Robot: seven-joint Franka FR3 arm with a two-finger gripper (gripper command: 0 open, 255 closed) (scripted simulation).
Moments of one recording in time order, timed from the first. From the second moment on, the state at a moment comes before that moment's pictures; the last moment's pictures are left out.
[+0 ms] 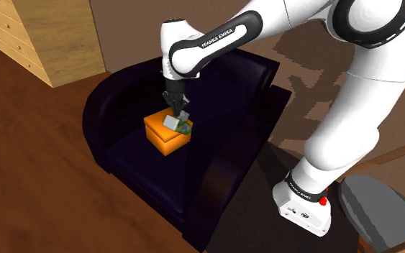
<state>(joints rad) -0.37 0.22 0.62 -2.05 -0.13 2.15 1.78</state>
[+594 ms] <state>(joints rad) -0.28 0.55 0.54 -1.54 -0.28 1.94 1.77</state>
